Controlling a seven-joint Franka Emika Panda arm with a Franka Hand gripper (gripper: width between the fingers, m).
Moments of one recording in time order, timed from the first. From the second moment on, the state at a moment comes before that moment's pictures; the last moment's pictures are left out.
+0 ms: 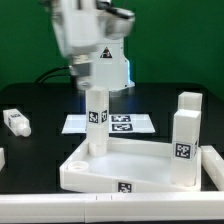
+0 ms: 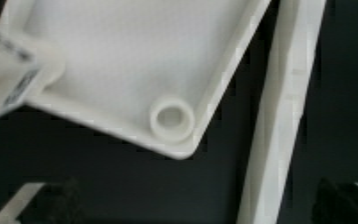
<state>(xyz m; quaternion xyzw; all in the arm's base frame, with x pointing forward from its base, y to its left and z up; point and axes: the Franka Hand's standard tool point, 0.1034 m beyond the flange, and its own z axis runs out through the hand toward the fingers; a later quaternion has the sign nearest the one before) 0.560 -0.086 0.149 -0.74 0.66 -0.03 0.11</state>
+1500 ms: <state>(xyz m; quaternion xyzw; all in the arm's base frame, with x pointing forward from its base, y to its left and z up) 0.520 -0.150 0.122 -0.99 0.07 -0.05 0.06</state>
